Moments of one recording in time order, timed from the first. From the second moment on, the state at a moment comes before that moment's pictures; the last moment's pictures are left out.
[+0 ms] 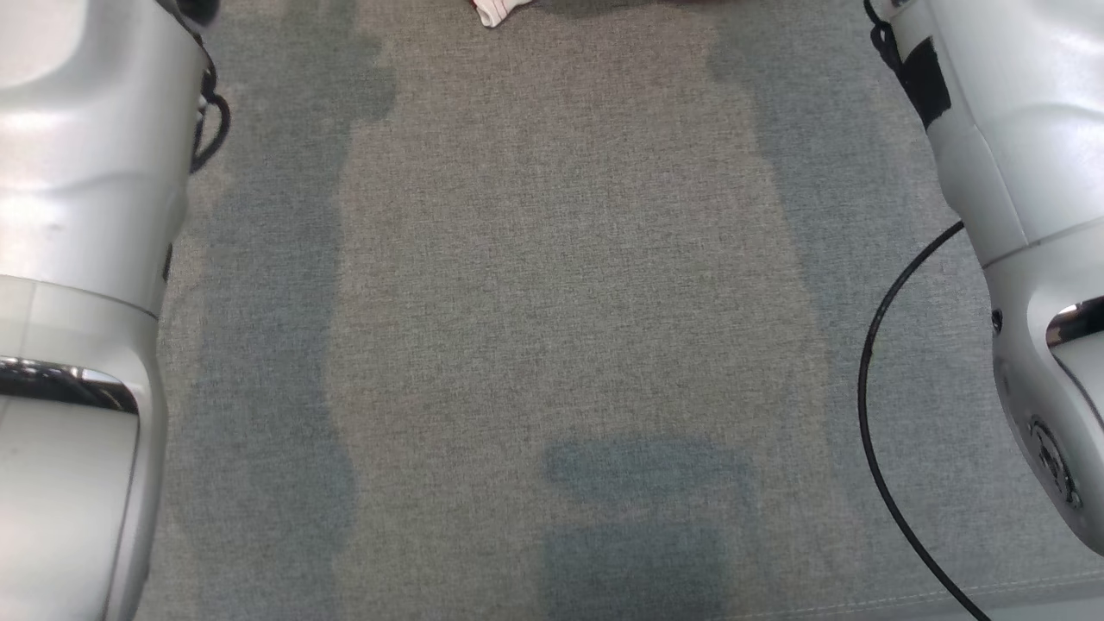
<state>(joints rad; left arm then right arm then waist) -1.49 0.13 -0.44 1.04 -0.55 -0.12 -0.26 -1.49 -0.06 0.27 0.98 0.73 0.13 -0.22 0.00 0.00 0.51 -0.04</state>
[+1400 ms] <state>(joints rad) 0.11 0.24 -0.36 -0.25 -0.41 0.08 0.02 0.03 -0.31 0.28 0.05 0.81 0.13 -0.20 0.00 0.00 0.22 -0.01</state>
